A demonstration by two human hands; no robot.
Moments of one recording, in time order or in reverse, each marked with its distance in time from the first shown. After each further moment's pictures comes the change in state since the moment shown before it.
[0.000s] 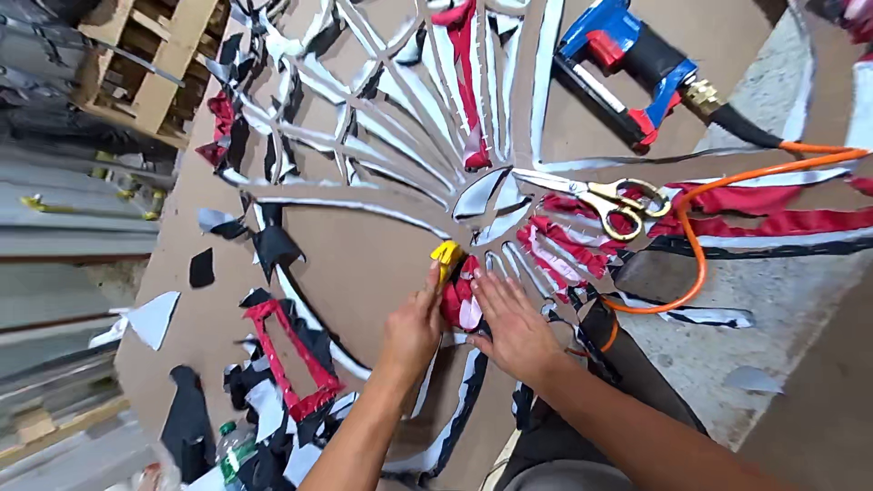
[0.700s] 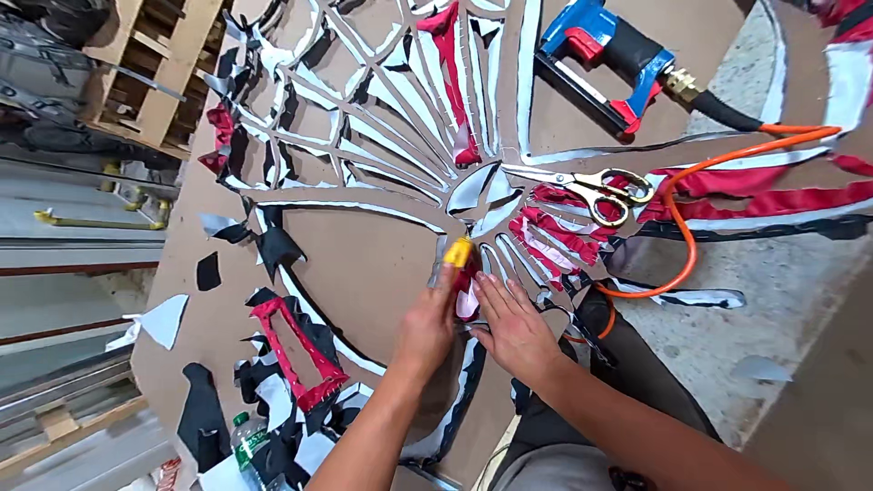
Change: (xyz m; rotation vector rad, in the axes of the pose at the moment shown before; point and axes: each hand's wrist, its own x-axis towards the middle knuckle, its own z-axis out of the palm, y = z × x) left_hand -0.013 0.016 0.008 -0.020 0.010 0.054; right_hand -0.023 -0.013 0.007 -0.021 0.087 0.028
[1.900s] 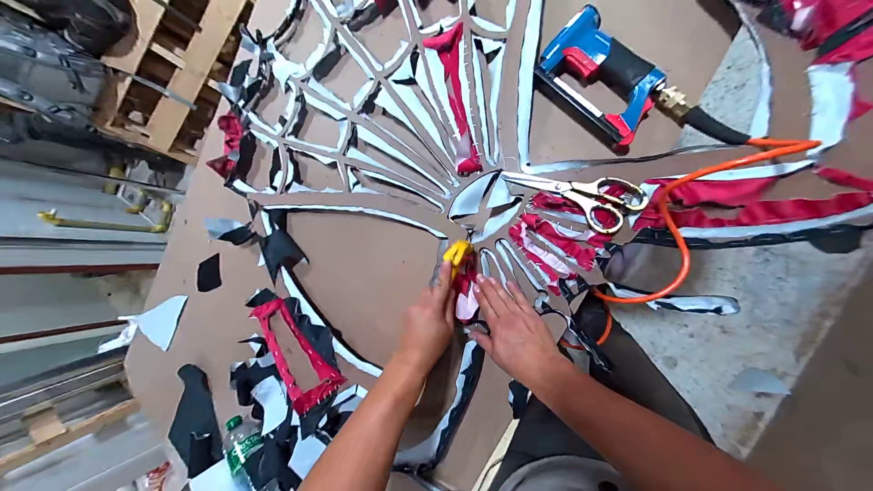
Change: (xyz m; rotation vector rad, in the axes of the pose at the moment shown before) left_hand 0.012 0.000 0.002 -0.014 -0.067 -0.091; right_hand 0.007 0.001 -0.014 0.072 -0.164 0.032
